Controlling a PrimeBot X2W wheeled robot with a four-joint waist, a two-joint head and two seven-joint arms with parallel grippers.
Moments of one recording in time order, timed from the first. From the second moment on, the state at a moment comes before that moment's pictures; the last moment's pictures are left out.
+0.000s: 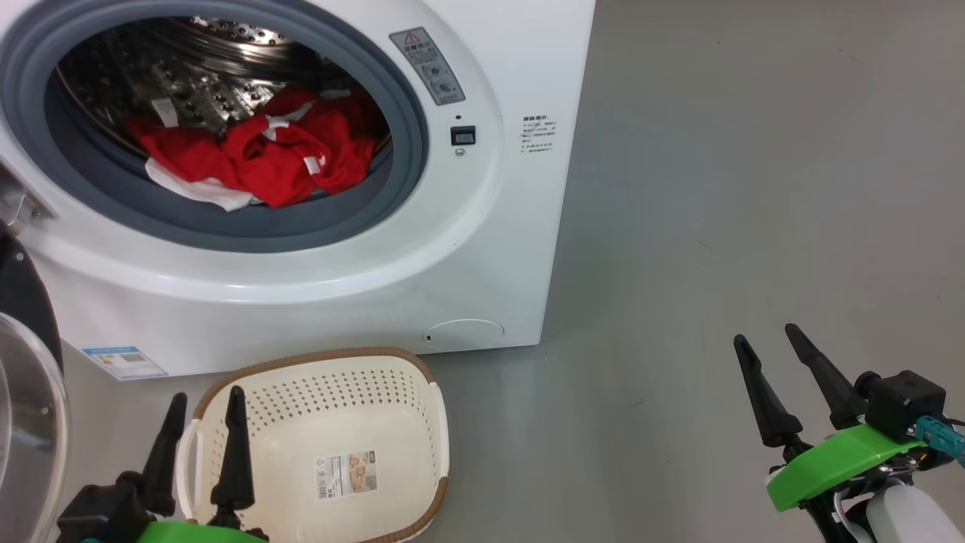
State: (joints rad) left arm -0.05 0.06 -0.02 0.17 -0.33 -0.13 -0.26; right arm -0.18 -0.28 0.12 0.29 0.41 0.13 -0.25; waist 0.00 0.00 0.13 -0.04
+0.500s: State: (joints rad) left arm -0.11 0.05 -0.06 0.26 -0.32 -0.13 -0.26; right arm -0.19 -0.27 0.13 0.29 0.41 0.13 -0.25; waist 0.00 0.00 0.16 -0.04
